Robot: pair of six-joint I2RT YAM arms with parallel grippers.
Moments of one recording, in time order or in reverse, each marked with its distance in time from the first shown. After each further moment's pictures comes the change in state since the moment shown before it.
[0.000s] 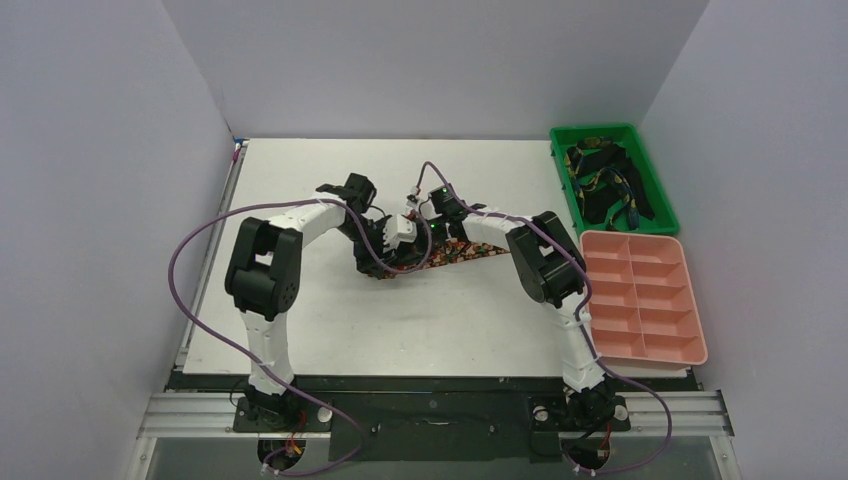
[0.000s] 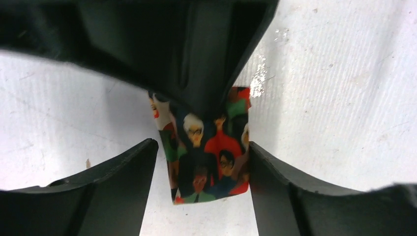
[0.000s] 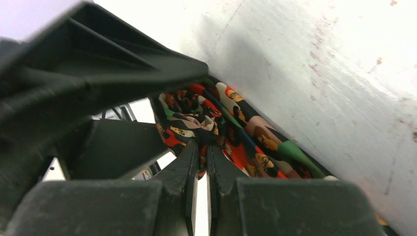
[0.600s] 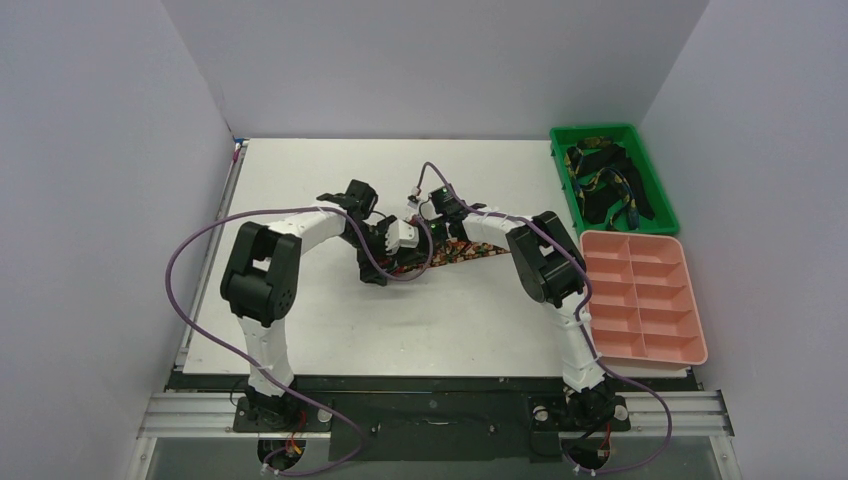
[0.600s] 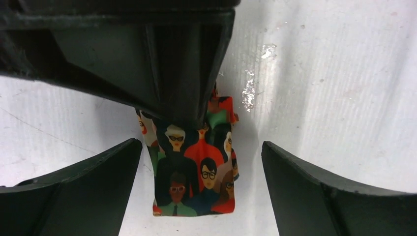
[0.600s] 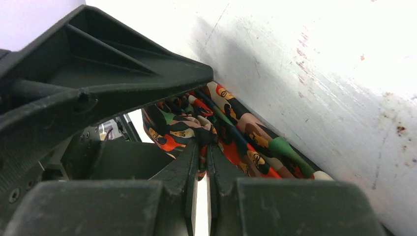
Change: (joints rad) left arm -0.006 -0.052 -0.101 0.109 0.037 -0.029; right arm -0.002 0.000 0.005 -0.038 0.026 -0.031
